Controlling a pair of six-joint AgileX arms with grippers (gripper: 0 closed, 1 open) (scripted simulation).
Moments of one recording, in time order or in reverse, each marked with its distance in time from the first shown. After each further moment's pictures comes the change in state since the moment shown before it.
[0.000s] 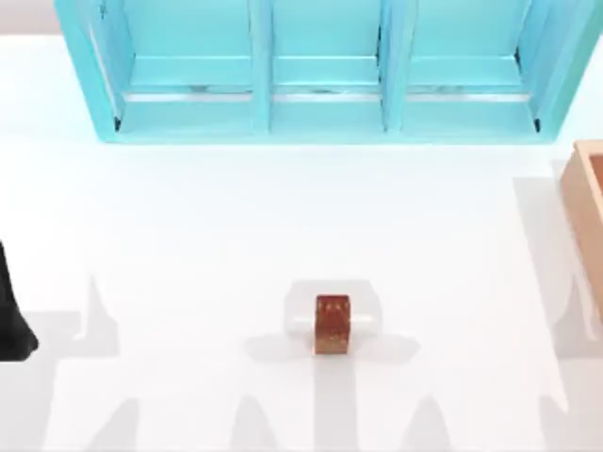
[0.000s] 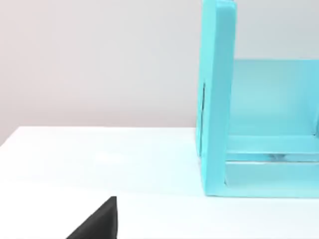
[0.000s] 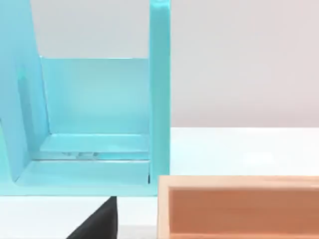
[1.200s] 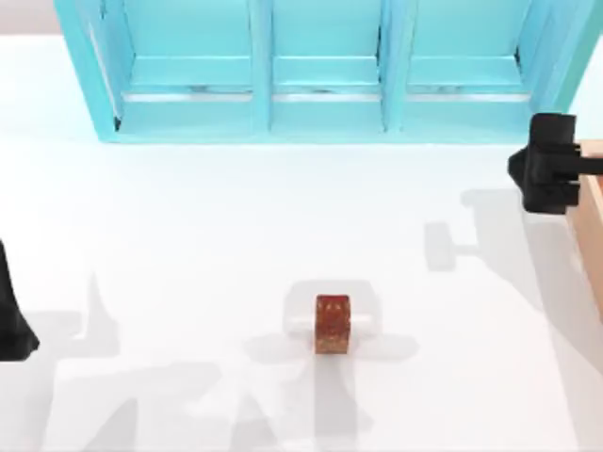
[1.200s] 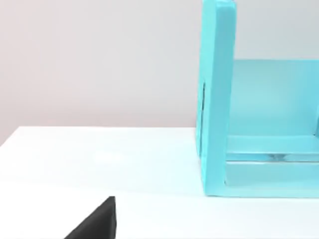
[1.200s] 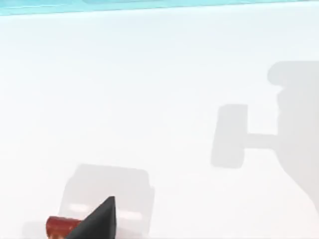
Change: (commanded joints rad) left arm 0.000 0.000 0.000 0.000 0.000 0.000; right arm 0.444 1.095 0.997 -0.676 0.012 0.406
